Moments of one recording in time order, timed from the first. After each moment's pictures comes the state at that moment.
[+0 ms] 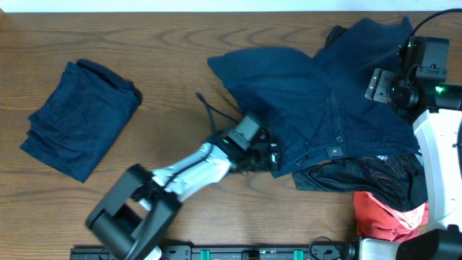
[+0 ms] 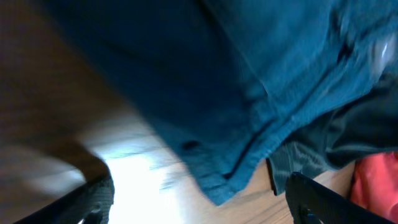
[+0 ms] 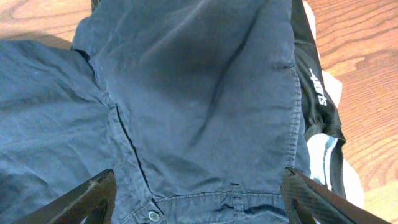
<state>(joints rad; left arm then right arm) -0.78 1.77 0.93 -0.27 0.34 -0.80 -0.12 1.49 1.35 -0.85 0.15 0.16</state>
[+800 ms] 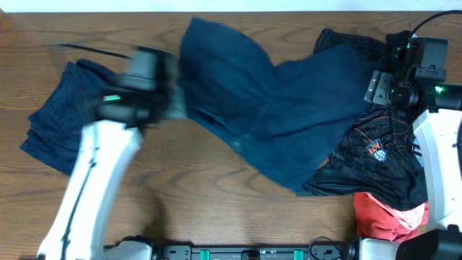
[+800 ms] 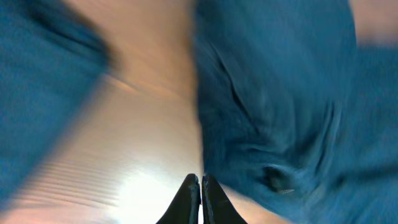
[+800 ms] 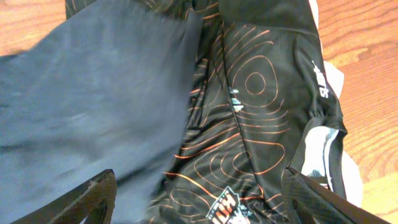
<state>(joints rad) -0.11 1.38 1.41 -1.02 -0.01 -0.30 -0.11 1.49 1.35 -0.88 0.15 0.16</state>
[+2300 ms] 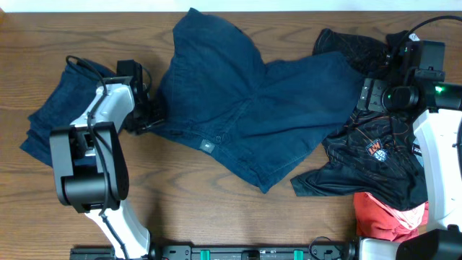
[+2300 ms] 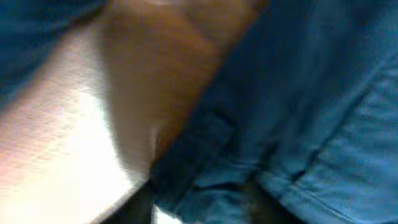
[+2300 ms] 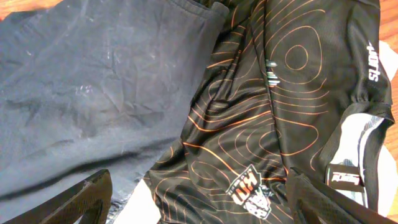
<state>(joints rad) 0.08 1.98 1.27 -0.79 0.10 -0.31 -0.11 1.49 1.35 -0.96 0.03 0.11</state>
